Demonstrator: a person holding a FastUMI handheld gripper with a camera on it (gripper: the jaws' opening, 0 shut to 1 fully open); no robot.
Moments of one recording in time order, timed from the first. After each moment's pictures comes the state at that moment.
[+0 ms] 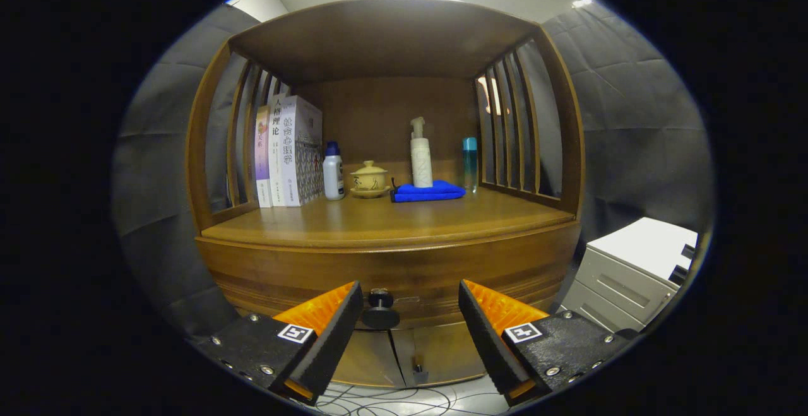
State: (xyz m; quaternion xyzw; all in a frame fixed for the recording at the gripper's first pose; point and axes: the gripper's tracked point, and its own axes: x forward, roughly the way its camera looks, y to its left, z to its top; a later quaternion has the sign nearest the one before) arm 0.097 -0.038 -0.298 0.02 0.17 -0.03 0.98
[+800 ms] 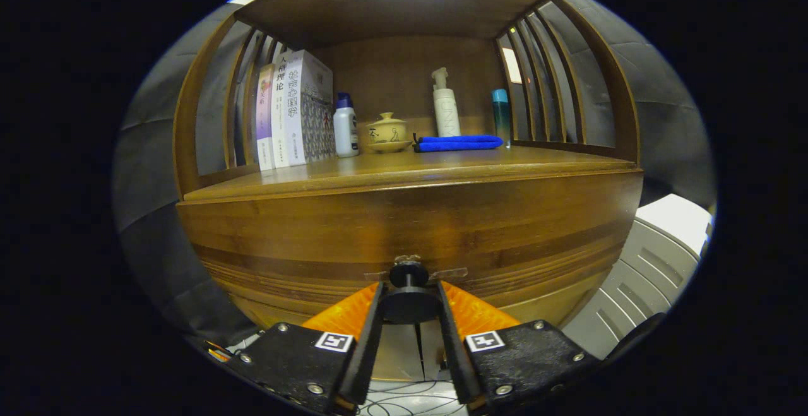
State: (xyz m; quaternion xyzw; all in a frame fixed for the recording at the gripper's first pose) arm 0.129 -0.001 -0.373 0.04 0.21 0.01 0.98
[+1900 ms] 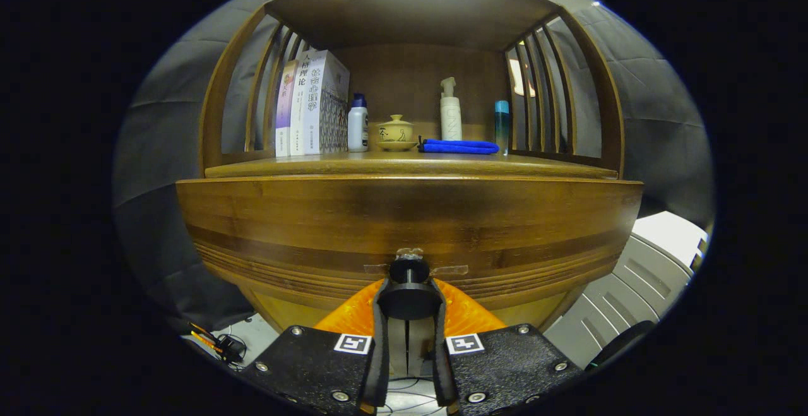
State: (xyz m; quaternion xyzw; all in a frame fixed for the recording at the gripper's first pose) arm 0.081 -0.010 -0.368 0.00 0.21 0.02 0.98
